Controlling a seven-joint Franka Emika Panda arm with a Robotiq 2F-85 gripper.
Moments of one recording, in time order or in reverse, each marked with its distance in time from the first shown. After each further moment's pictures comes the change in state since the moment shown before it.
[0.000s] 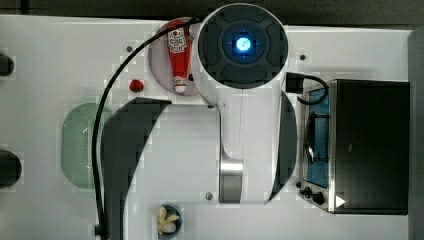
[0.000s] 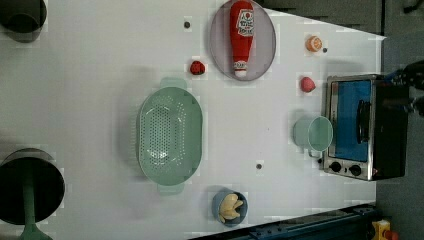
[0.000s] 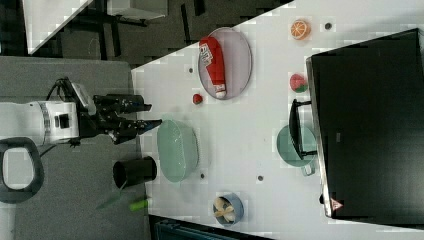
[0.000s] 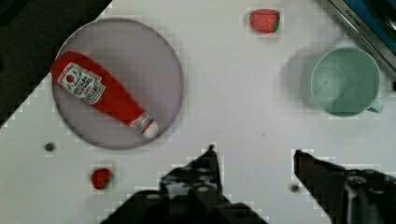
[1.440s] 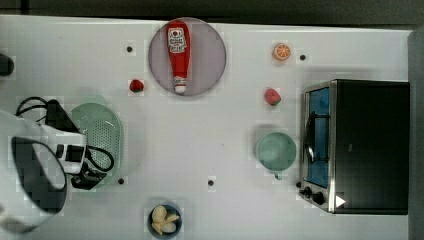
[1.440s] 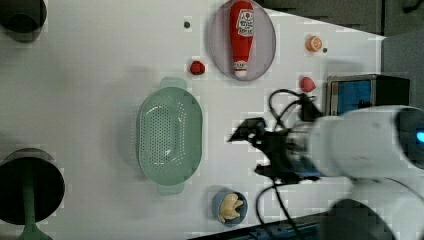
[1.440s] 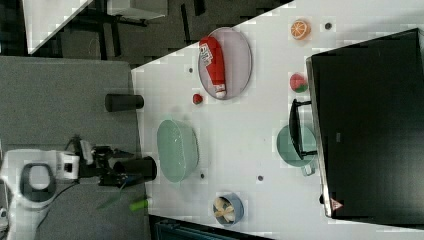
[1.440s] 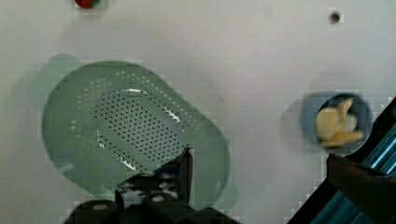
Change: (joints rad) arm 0.082 0.132 0.537 -0.161 0.010 0.090 0.679
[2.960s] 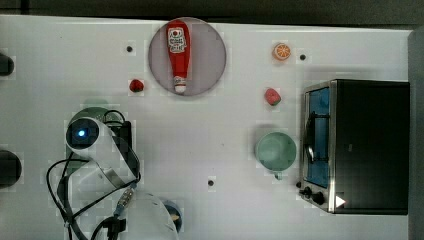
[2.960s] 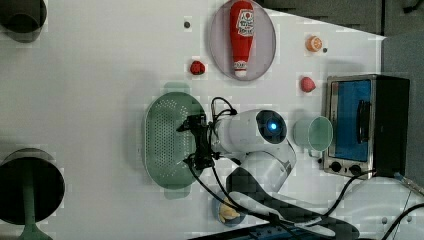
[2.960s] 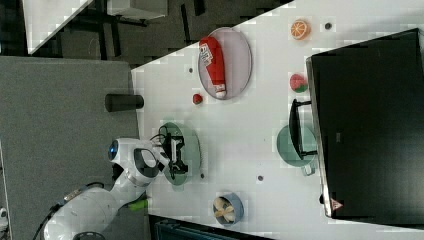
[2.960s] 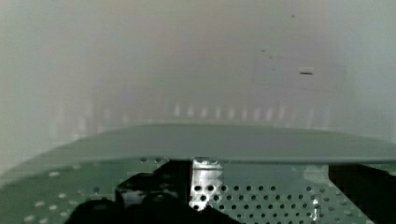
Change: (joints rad) arm -0.010 0.490 -0.048 -0.216 -0.198 0.719 0.629
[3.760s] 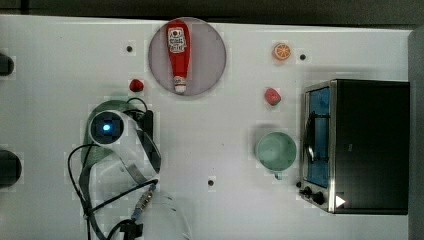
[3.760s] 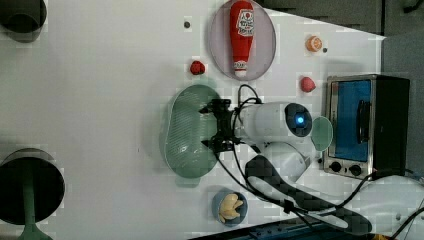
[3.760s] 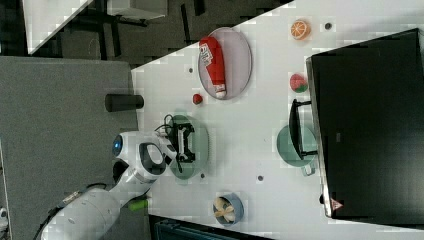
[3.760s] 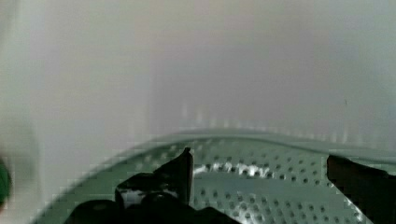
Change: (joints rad) arm -0.011 -0.069 -0.119 -0.045 -0.005 0.076 0.004
